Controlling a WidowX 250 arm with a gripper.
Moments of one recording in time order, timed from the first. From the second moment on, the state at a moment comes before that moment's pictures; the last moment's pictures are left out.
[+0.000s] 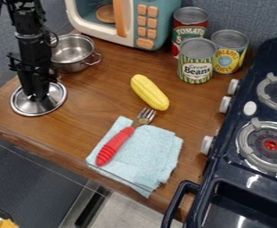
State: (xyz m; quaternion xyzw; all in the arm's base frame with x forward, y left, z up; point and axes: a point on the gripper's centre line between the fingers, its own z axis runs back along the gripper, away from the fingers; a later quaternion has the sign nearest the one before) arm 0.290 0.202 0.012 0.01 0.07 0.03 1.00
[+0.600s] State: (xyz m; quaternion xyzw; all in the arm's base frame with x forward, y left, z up) arm 0.300 0.180 0.038 0.02 0.02 -0.01 1.00
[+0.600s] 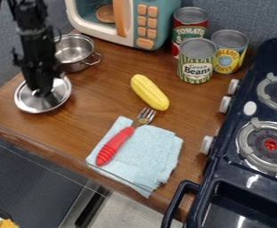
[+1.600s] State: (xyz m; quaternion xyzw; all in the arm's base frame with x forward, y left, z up) arm 0.331 0.144 0.075 0.03 -0.01 -0.08 1.00
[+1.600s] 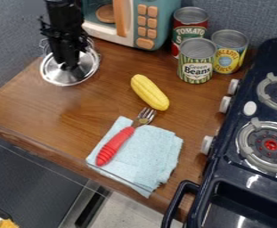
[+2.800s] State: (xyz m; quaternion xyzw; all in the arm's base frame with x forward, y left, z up) arm 0.317 0.065 0.063 0.01 0.00 -0.19 0.98
